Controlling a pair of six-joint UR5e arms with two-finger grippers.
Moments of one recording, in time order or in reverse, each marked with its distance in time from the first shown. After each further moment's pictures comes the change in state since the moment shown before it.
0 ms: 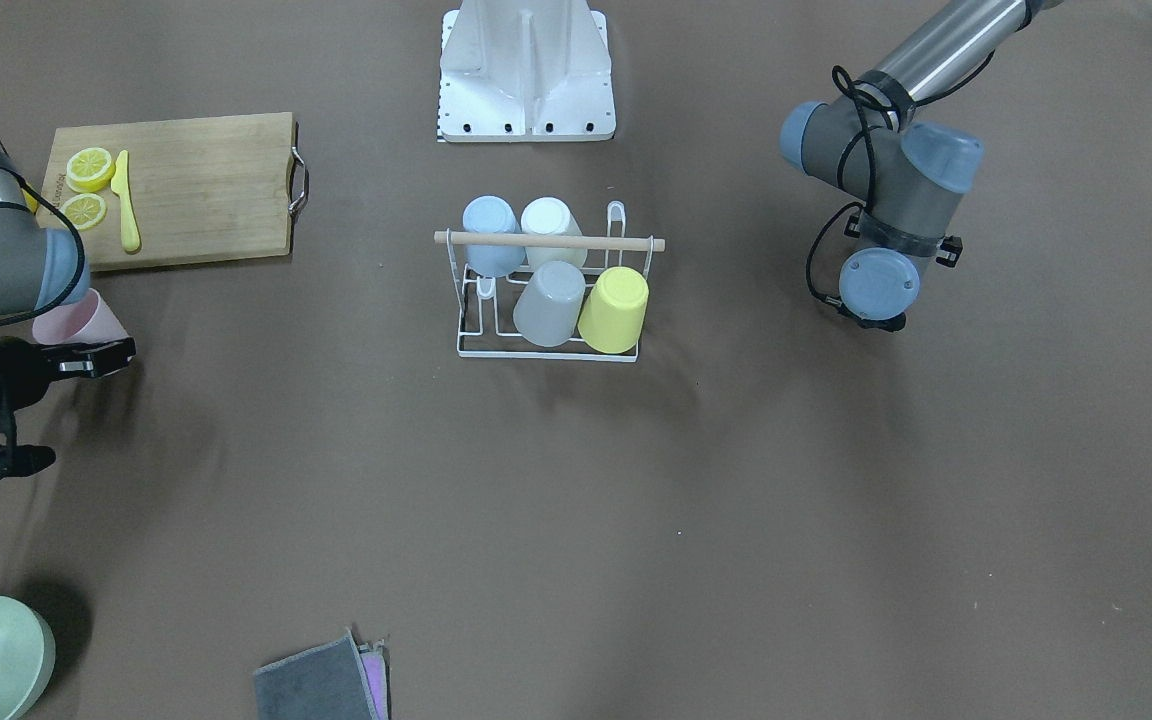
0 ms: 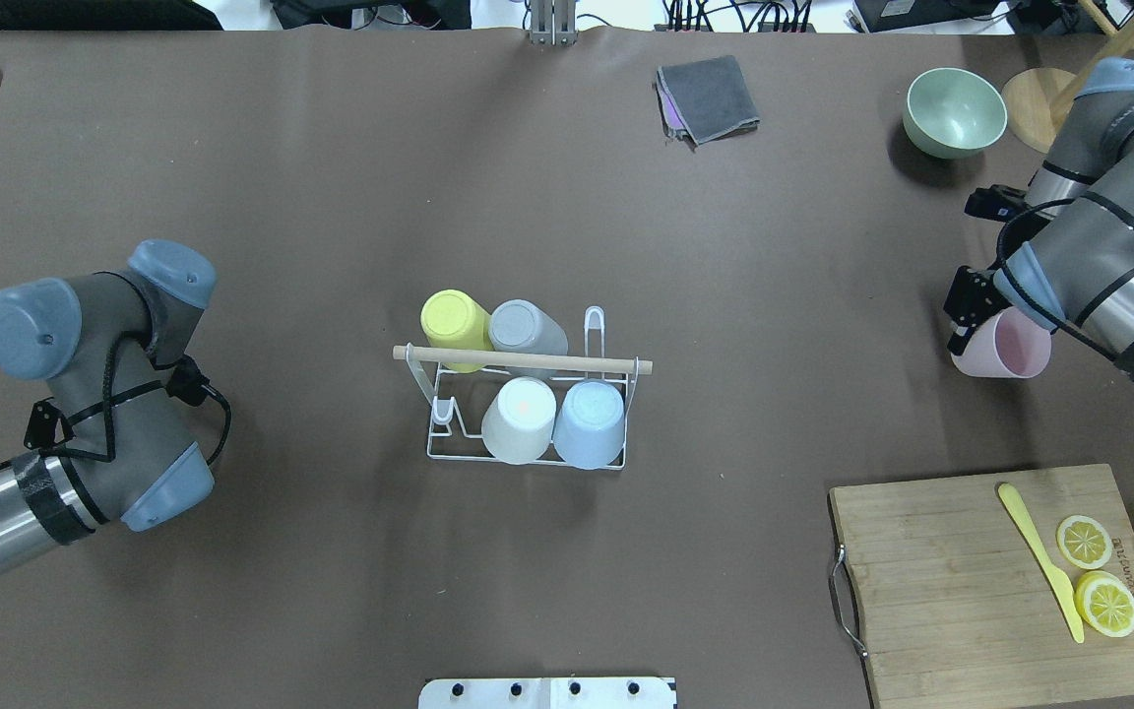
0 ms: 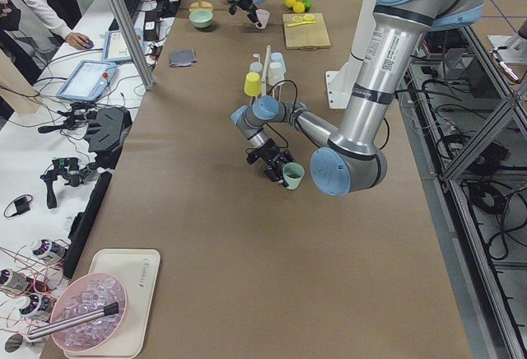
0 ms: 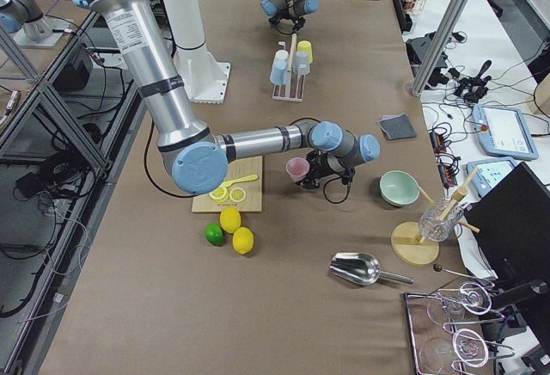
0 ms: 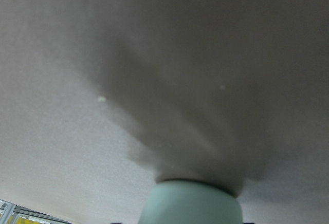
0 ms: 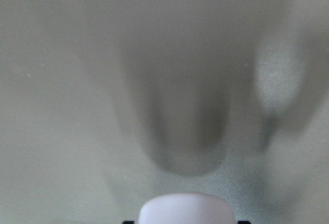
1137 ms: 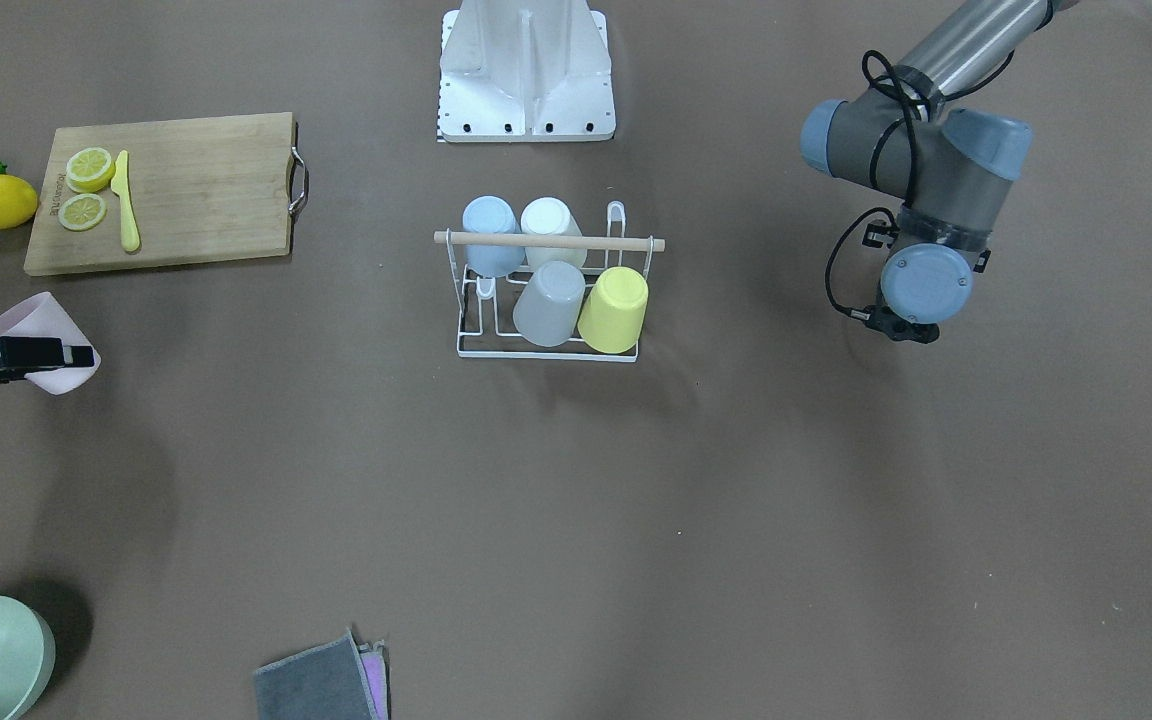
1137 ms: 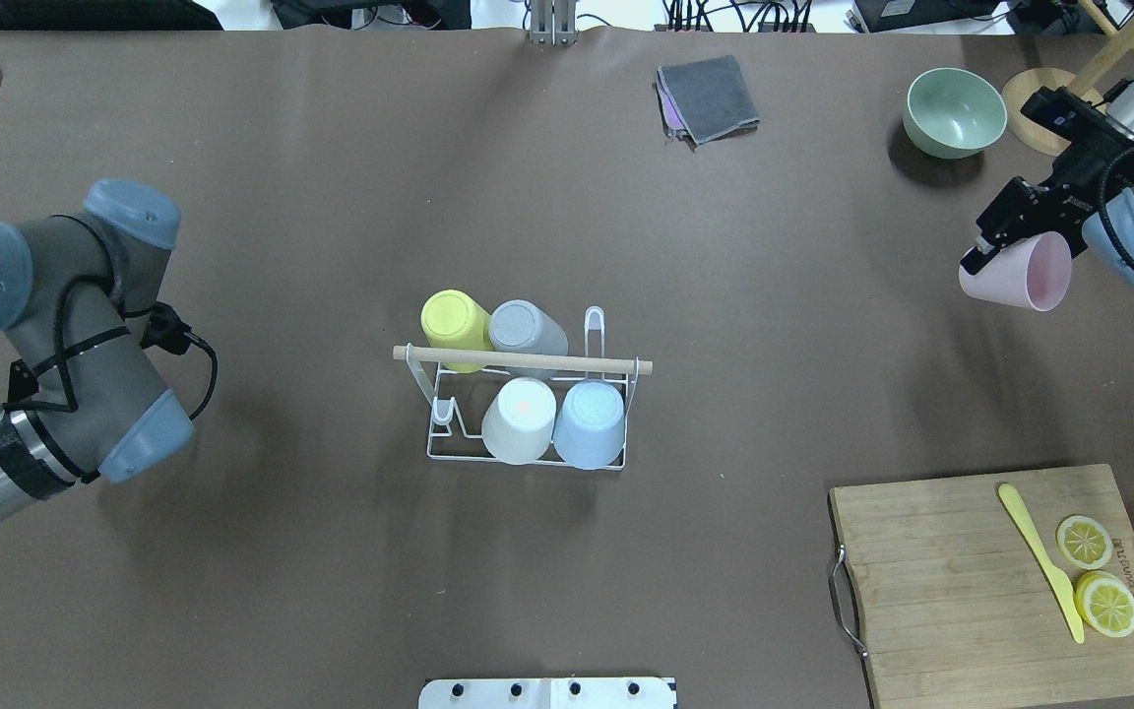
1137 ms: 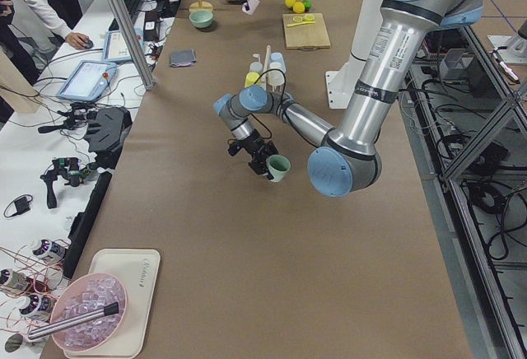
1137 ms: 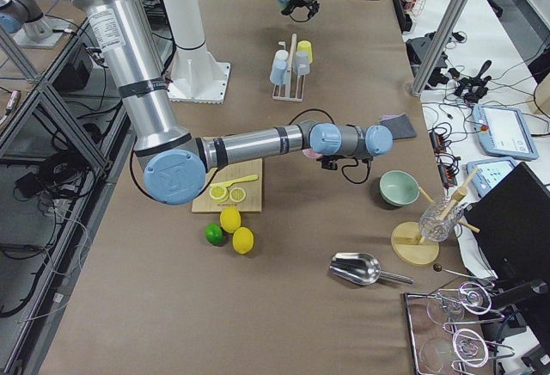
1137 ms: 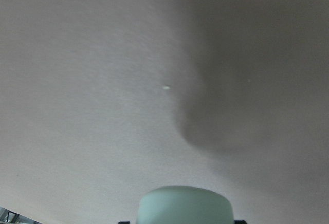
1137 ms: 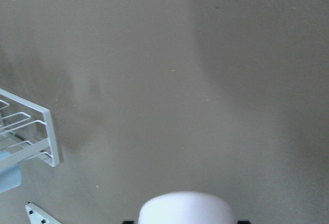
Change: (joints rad) left arm -0.180 -0.034 -0.057 0.005 -0.022 -0.007; right arm 0.125 -0.069 0.114 0.285 0.301 0.008
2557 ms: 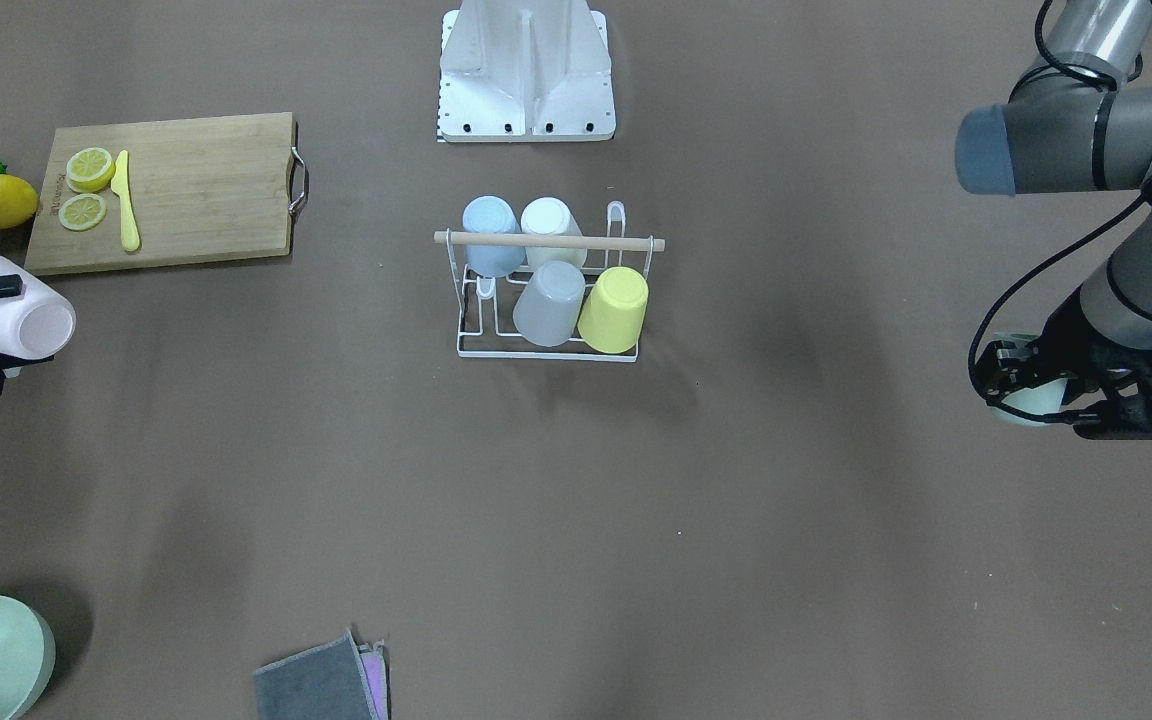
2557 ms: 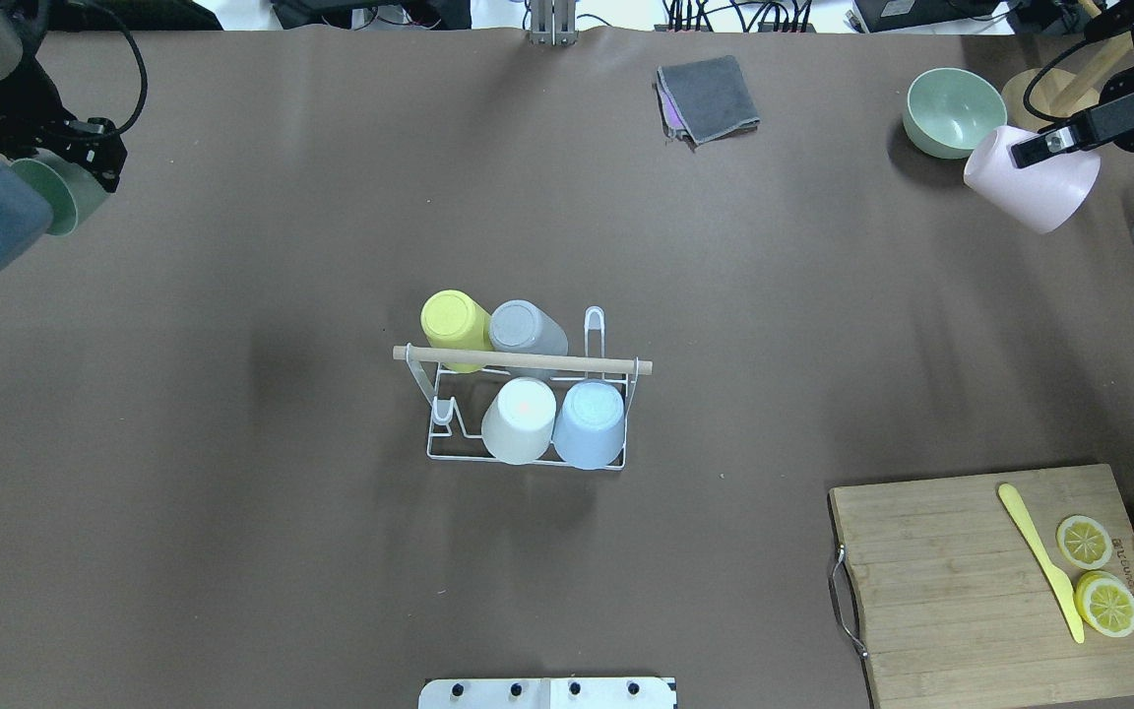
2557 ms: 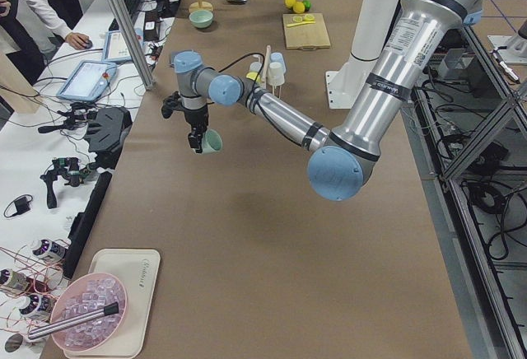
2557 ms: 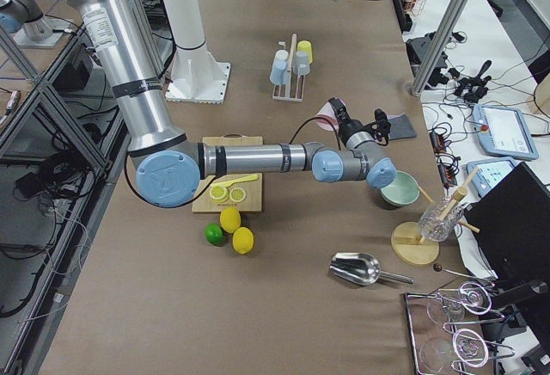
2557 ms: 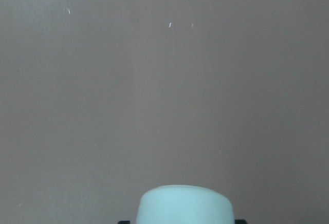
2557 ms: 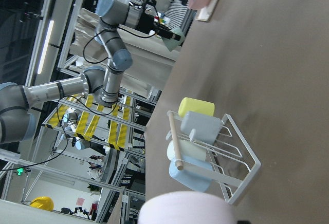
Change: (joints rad) left arm -0.281 -0.045 -0.002 -0.737 0.009 -0.506; right arm 0.040 0.003 -0.149 0.202 0.760 -0.700
